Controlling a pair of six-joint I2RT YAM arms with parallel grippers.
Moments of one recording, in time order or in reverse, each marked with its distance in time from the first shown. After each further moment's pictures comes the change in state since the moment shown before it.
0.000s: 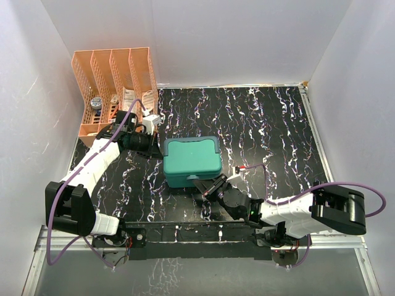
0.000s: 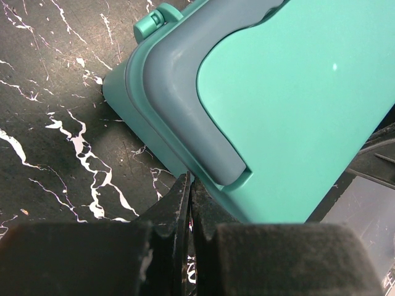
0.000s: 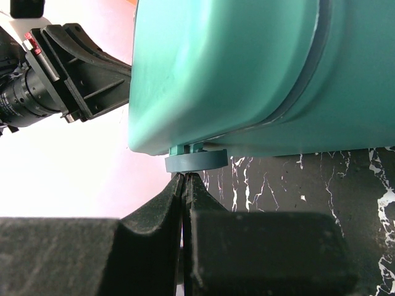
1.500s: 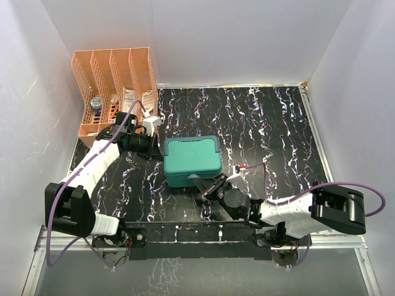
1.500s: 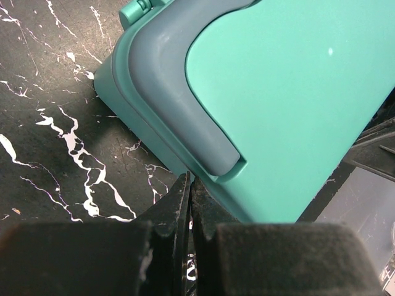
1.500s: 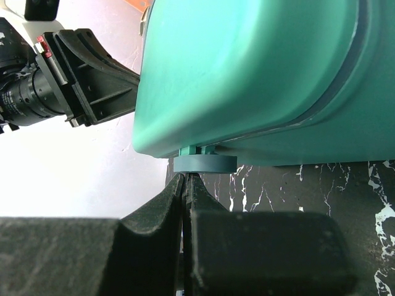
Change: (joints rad) left arm 0.000 -0.011 -0.014 -0.007 0.016 0.010; right arm 0.003 0.004 0.002 0.044 0.034 -0.086
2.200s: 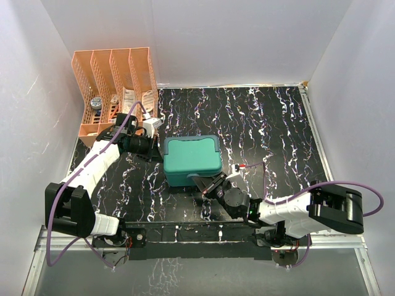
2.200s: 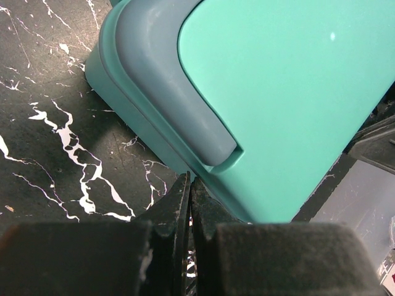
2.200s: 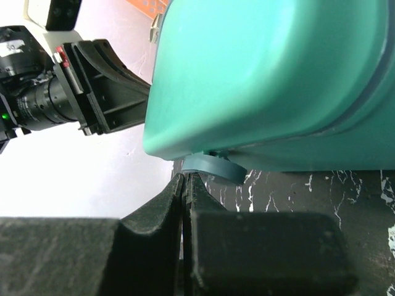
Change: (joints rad) left arm 0.000 -0.003 -0.015 -0.007 0.006 0.009; right arm -0.005 0.019 0.007 0.042 0.000 -0.030
